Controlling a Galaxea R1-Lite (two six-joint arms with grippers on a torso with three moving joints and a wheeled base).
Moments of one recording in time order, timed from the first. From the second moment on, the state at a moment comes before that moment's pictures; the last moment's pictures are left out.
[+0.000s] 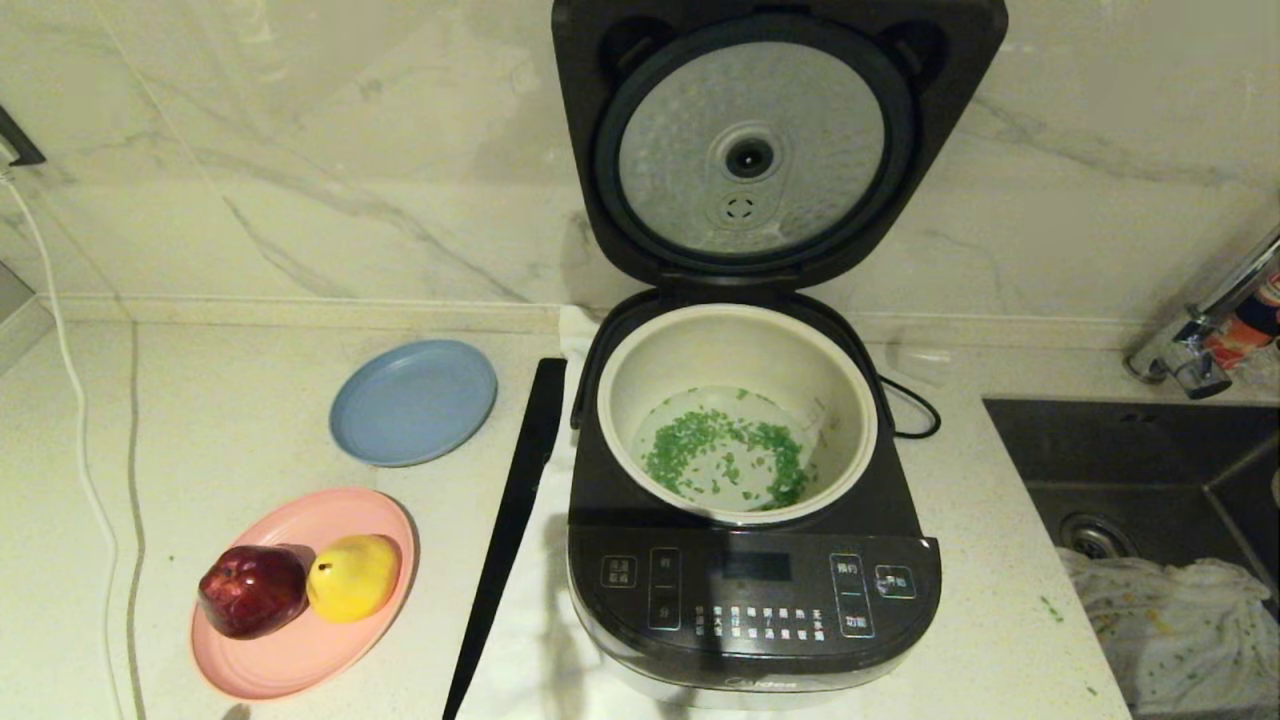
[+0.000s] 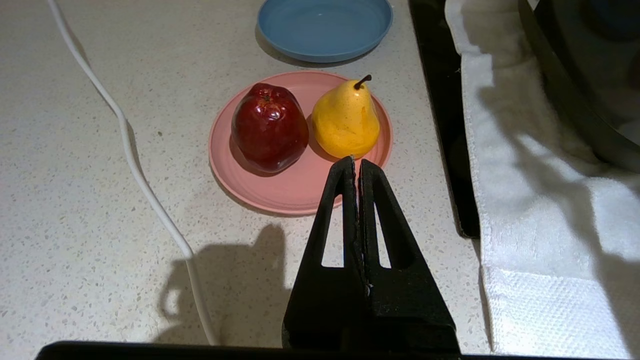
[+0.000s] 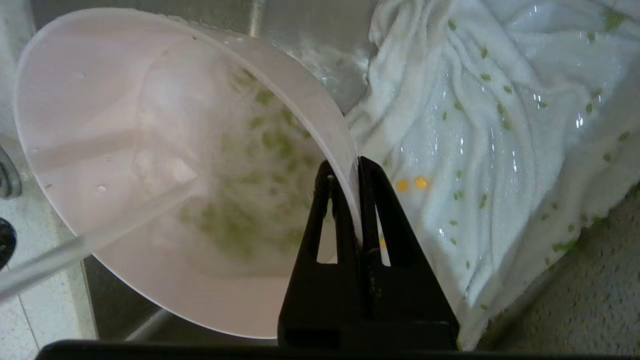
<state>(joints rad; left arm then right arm) 0.00 0.00 0.00 -0.01 -0.03 0.07 -0.96 2.45 -1.86 0.30 0.47 0.68</state>
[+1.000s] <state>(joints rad) 0.00 0.00 0.00 -0.01 -0.03 0.07 -0.87 2.09 -1.49 0.51 0.45 0.43</state>
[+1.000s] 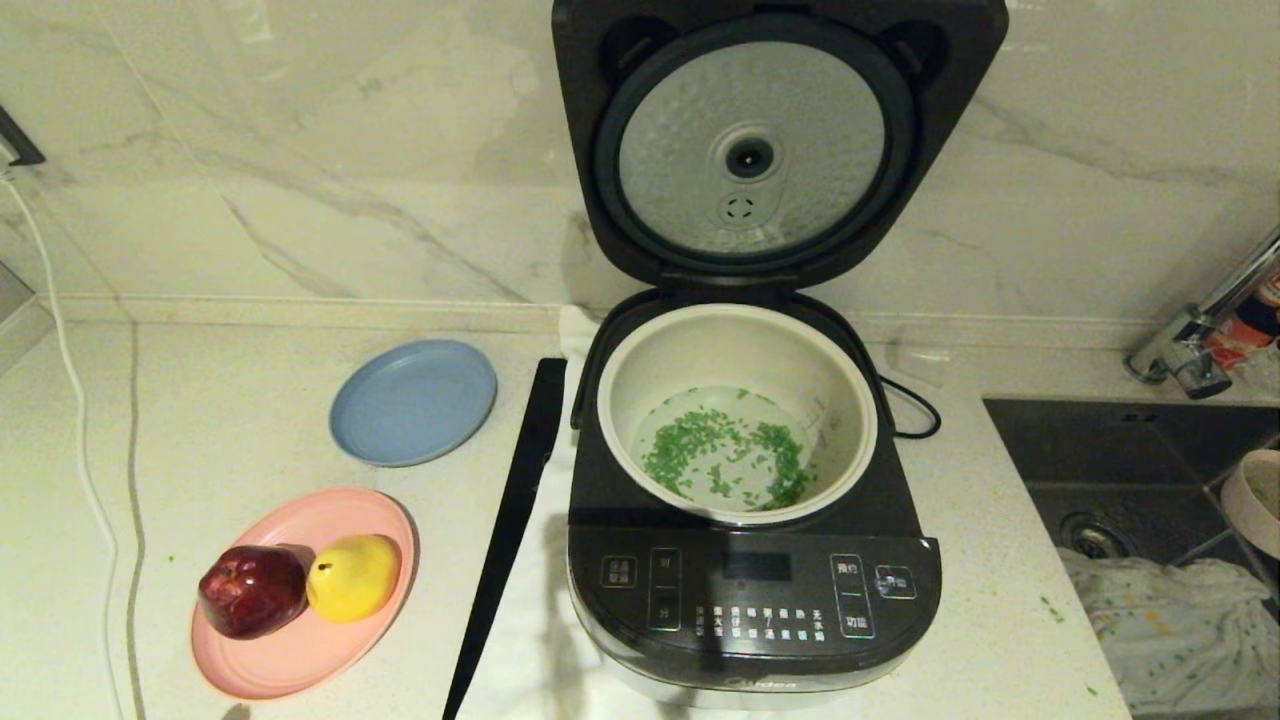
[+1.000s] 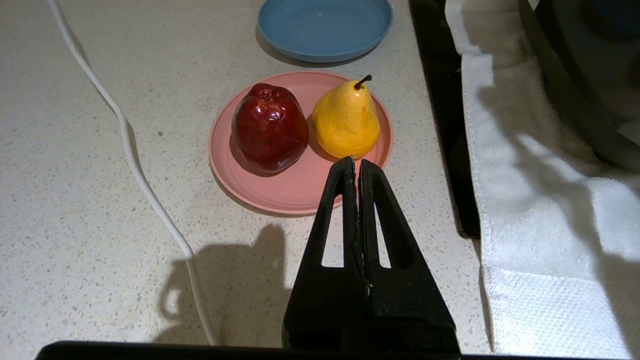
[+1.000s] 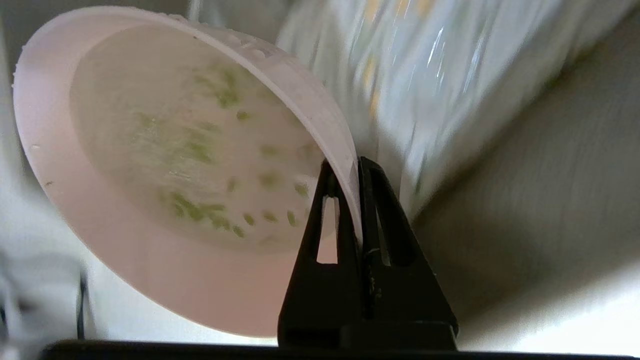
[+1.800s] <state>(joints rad) 0.00 0.00 0.00 -0.01 -0.03 0.07 -0.43 1.59 -1.30 0.81 0.41 0.33</state>
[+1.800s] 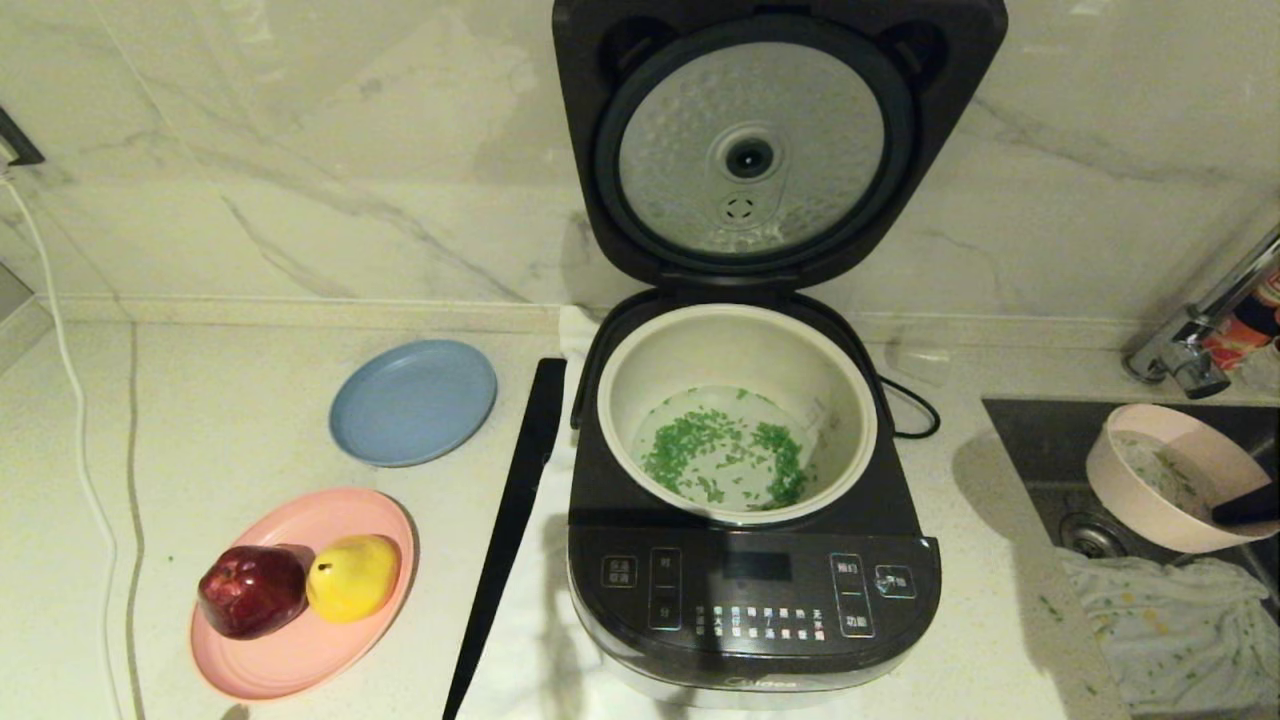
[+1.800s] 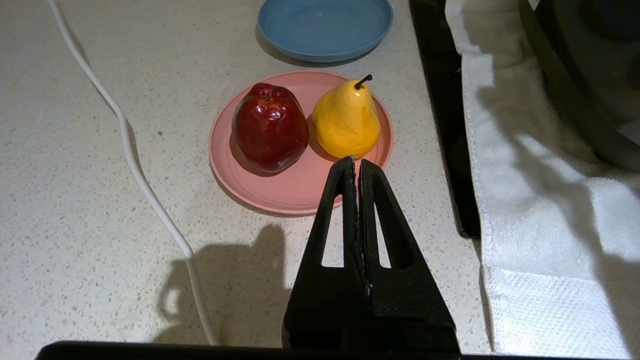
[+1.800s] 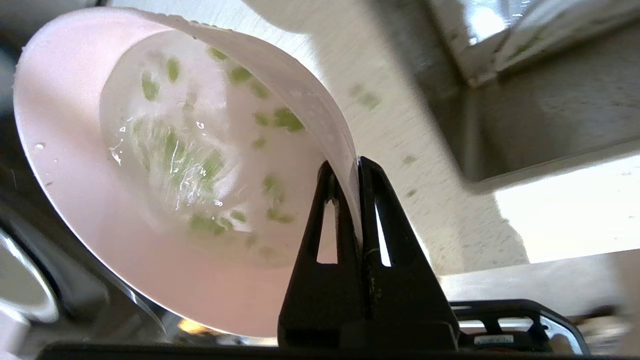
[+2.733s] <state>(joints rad) 0.00 0.00 0.00 -0.01 -0.03 0.07 0.02 1.36 -1.14 0.63 0.17 0.42</state>
